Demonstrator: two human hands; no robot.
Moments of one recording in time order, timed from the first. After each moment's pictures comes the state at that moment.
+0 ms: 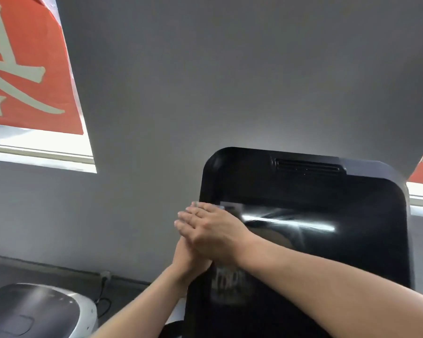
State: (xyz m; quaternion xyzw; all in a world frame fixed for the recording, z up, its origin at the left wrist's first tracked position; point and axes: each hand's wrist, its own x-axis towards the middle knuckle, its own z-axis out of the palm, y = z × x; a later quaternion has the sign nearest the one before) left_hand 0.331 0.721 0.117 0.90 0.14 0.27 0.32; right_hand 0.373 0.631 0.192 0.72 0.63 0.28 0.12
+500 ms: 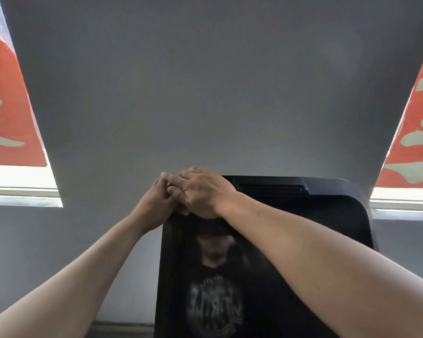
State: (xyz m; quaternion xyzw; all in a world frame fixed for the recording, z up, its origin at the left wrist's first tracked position) left_hand 0.406 0.777 0.275 0.90 0.02 0.25 0.35; right_hand 0.472 0.623 0.318 0.85 0.50 0.17 -0.04
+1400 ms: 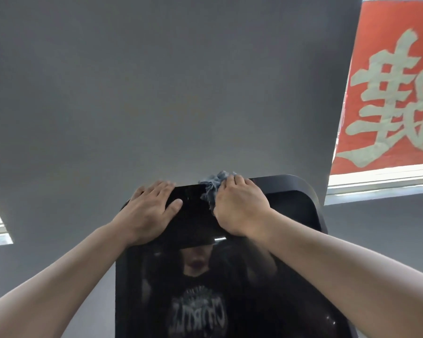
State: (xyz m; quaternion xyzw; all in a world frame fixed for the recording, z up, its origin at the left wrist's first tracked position) left_hand 0.436 0.704 0.303 0.98 -0.06 0.16 0.06; right_hand 0.471 0.468 0.317 0.95 0.21 0.19 0.11
